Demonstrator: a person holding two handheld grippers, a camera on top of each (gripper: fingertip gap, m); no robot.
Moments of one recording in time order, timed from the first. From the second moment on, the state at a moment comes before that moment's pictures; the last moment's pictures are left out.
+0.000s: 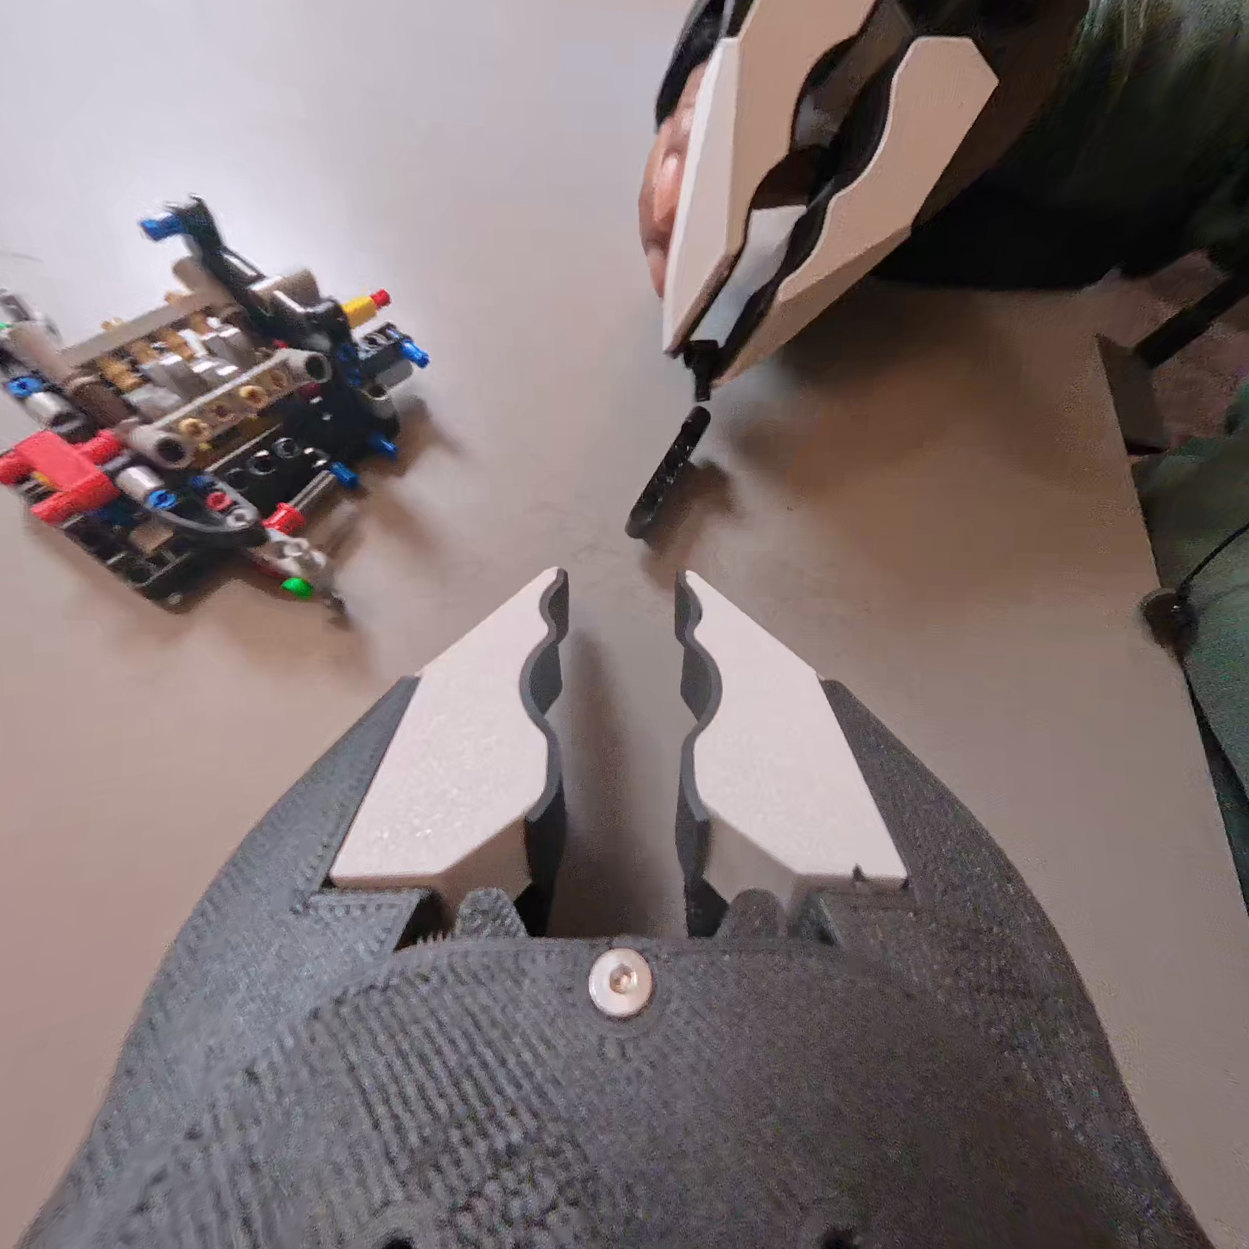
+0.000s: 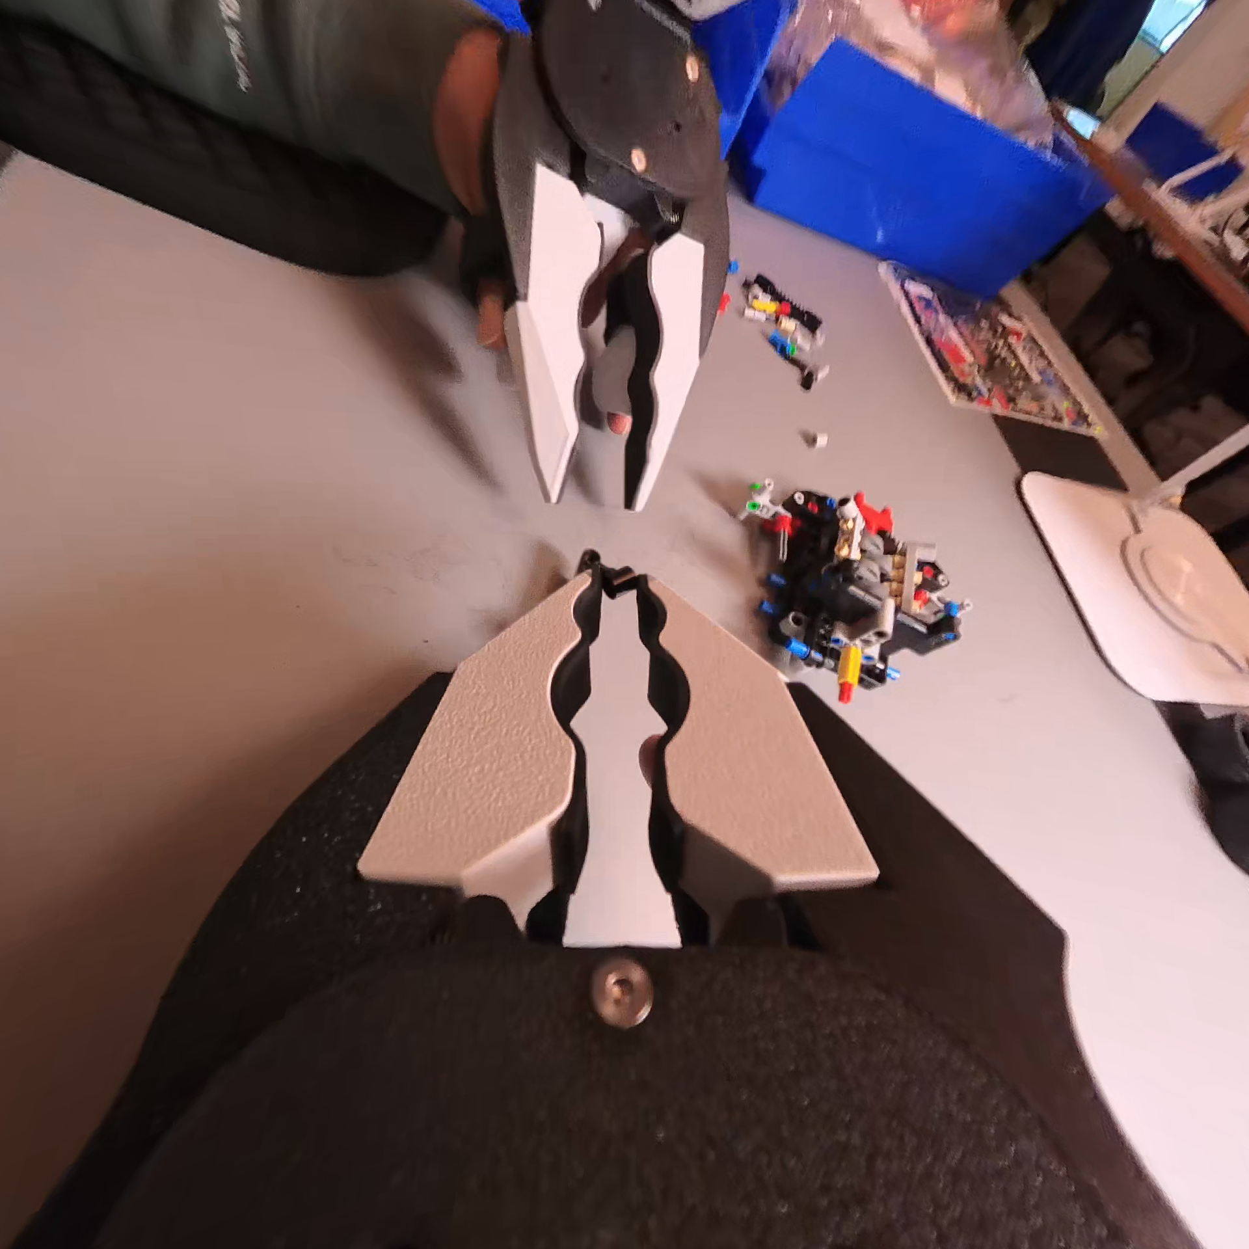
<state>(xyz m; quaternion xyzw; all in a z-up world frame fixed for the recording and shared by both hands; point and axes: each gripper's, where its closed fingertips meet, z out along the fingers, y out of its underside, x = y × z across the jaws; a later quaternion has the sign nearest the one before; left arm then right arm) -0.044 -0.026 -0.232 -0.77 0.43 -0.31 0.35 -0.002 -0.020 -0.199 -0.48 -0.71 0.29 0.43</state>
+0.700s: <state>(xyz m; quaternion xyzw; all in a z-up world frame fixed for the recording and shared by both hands) -0.010 -0.054 -0.165 -0.67 0.35 -0.57 0.33 -0.020 -0.052 -0.163 -0.36 -0.70 0.31 0.54</state>
